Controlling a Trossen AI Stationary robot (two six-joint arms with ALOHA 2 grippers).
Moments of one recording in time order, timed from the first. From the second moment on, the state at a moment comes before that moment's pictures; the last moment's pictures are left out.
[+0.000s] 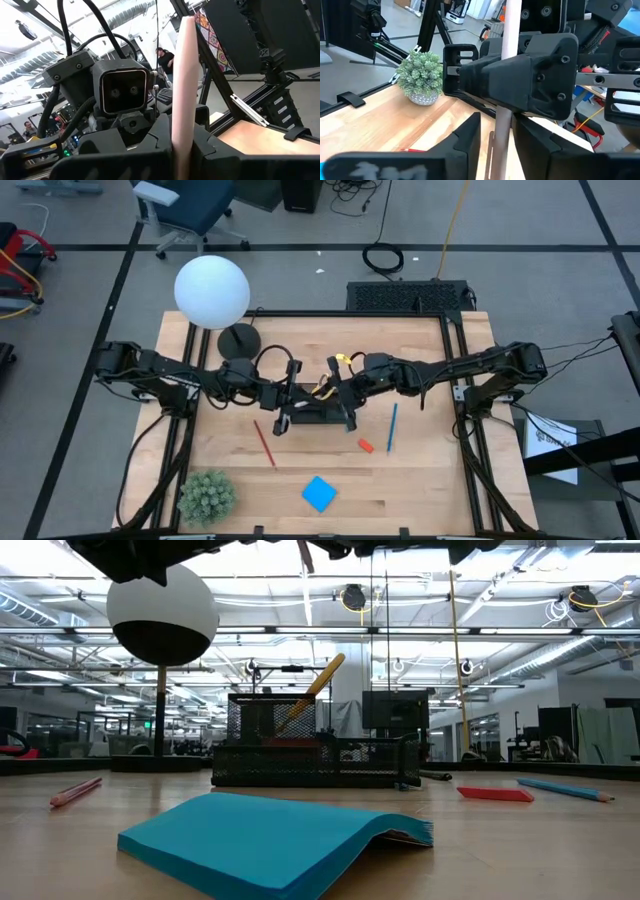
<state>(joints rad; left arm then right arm) -0.06 1.42 0.72 0.89 0.31 0.49 0.03 1.55 1.04 0.37 -0.23 -0.42</state>
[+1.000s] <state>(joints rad) -0.20 1.39 0.72 0.75 -0.22 0.94 0.07 1.34 1.04 0.06 -0.08 -0.24</state>
